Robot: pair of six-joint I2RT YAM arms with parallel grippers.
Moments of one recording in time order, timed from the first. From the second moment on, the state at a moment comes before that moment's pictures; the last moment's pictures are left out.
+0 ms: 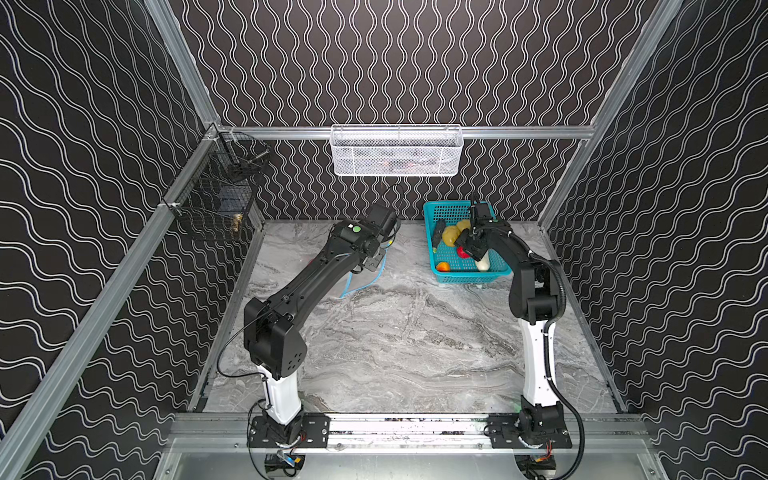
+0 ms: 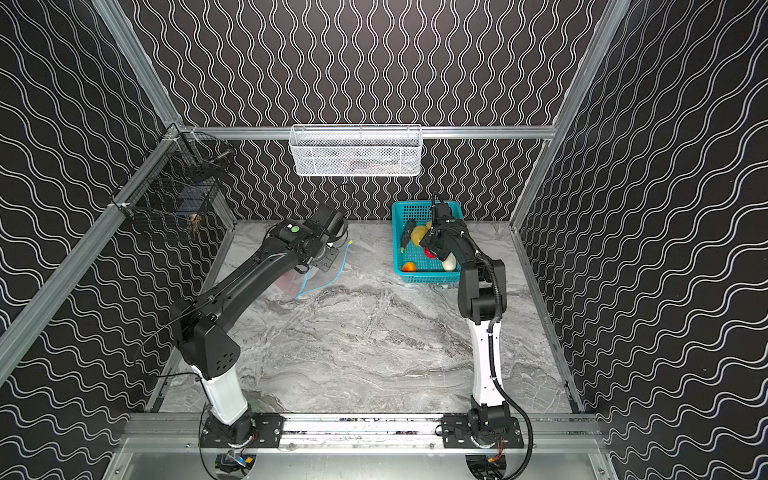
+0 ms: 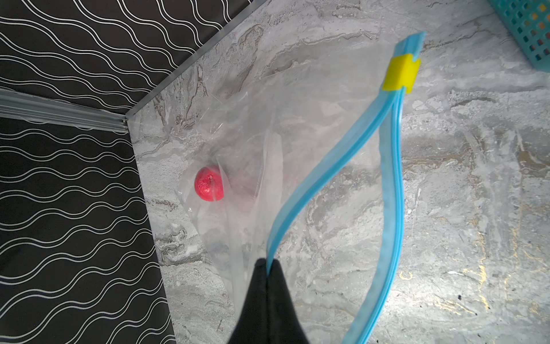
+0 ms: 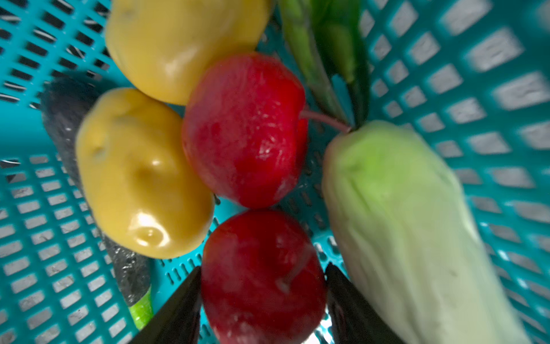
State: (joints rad) left arm -0.59 1.83 1.87 -1.13 -0.48 0.01; right arm 0.15 2.41 2.09 -0.76 0.01 0.74
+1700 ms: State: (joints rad) left arm -0.59 1.80 1.84 -1.13 -0.46 0.01; right arm 0.14 1.98 1.64 -0.50 -0.18 0.83
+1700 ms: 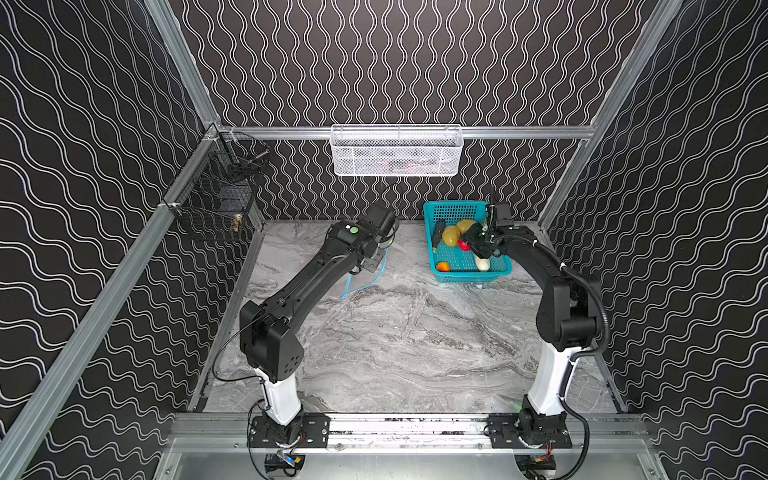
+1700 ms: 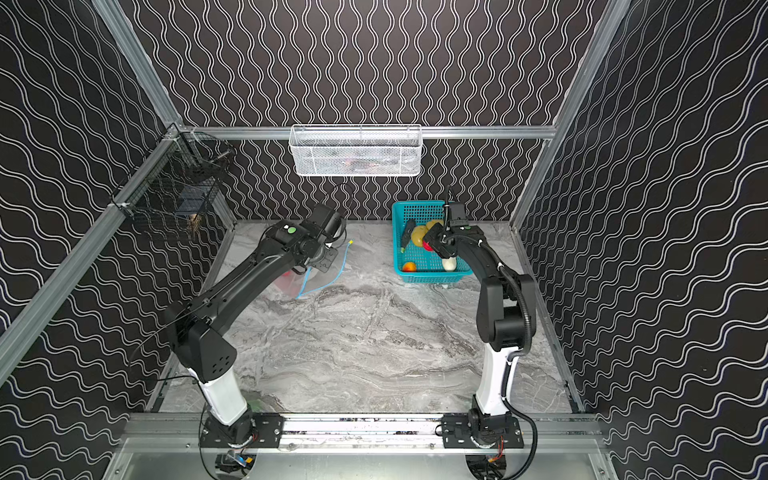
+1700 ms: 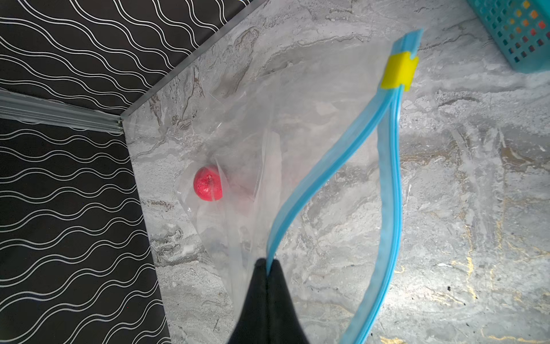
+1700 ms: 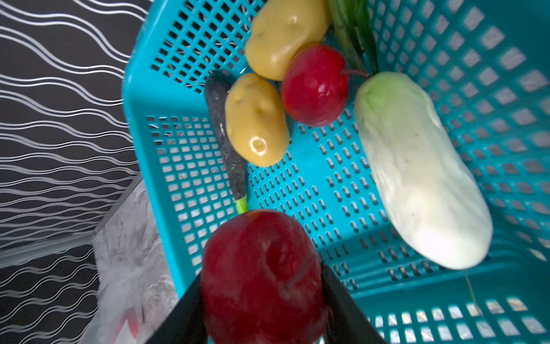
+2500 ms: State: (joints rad) left arm -0.59 1.82 1.84 -1.13 -0.39 0.01; right arm 0.15 1.71 1.33 -0.27 -0.33 0.89
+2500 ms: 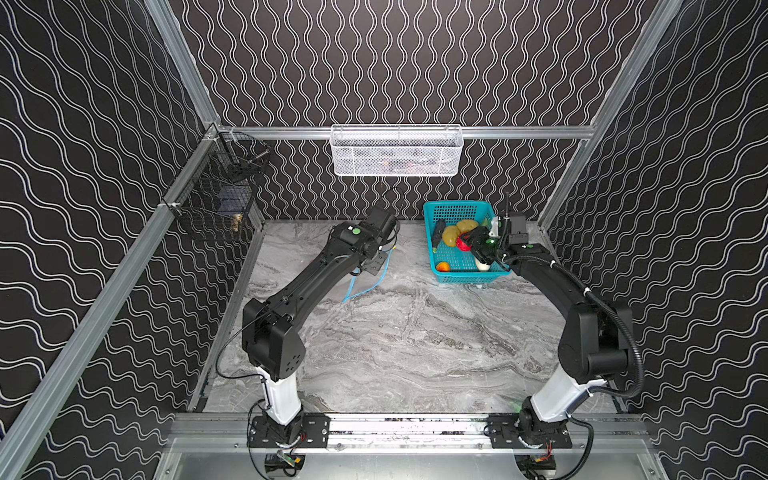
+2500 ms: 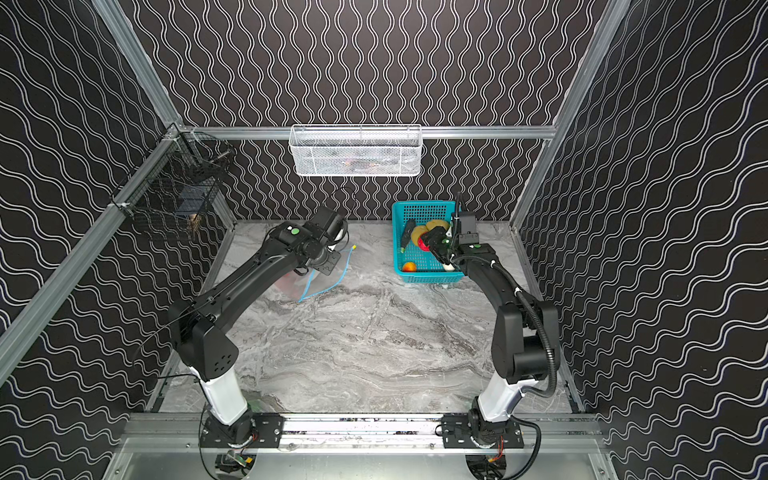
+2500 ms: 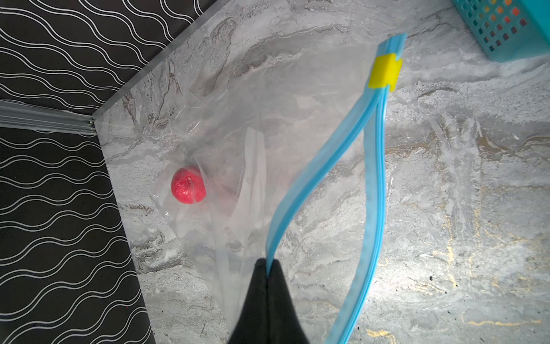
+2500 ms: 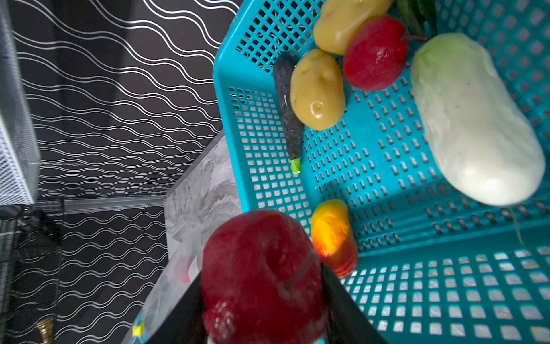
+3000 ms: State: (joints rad) left arm -0.59 1.82 1.85 -1.13 -0.36 0.01; right arm 0.25 1.62 1.16 0.00 -0.44 0.98
